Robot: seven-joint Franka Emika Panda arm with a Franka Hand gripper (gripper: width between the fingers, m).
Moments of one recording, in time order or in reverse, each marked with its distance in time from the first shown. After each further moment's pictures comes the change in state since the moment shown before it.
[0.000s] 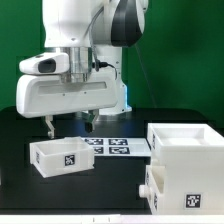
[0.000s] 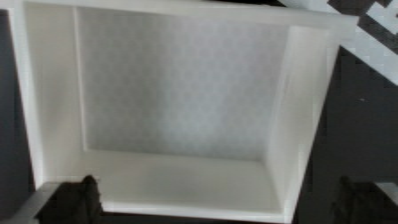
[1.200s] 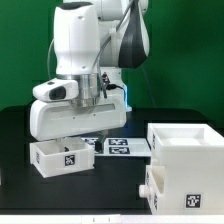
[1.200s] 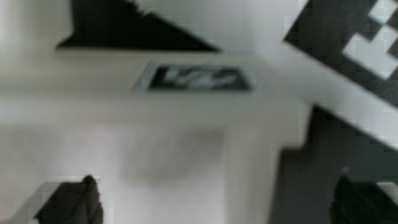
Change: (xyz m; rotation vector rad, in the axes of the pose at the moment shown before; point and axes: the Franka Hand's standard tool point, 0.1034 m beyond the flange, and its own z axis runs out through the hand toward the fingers) arm -0.024 -0.035 0.047 0.042 -0.039 0.060
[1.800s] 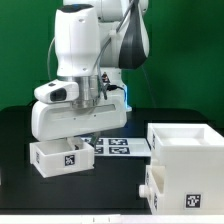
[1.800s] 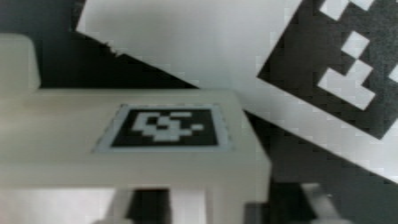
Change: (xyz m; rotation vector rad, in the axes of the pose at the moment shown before) arm -0.001 0.000 0.001 0.002 -0.002 -0.001
